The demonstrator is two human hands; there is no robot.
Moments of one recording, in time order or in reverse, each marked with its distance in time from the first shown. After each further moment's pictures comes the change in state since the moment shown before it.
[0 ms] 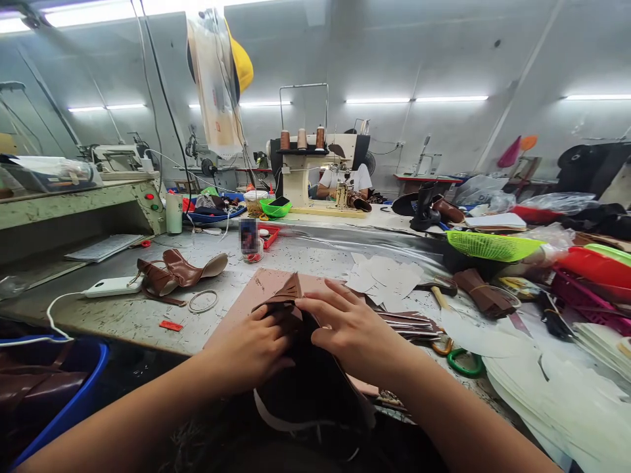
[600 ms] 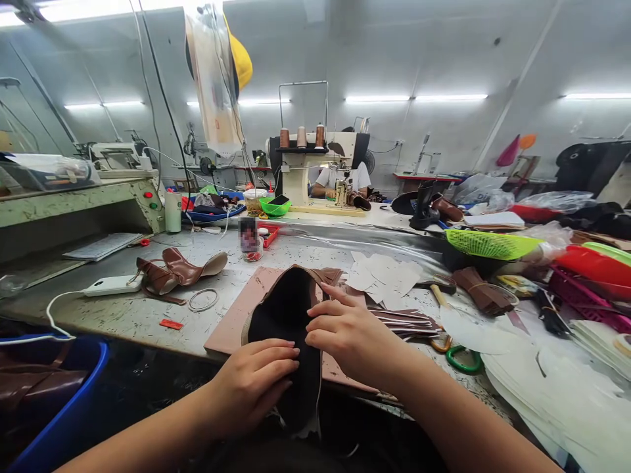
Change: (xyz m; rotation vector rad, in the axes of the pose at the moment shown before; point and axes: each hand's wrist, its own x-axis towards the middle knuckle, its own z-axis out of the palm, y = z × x) left_hand -0.019 0.031 0.007 -0.311 0.487 -0.011; right_hand -0.003 -0.003 0.007 0.145 -0.045 0.028
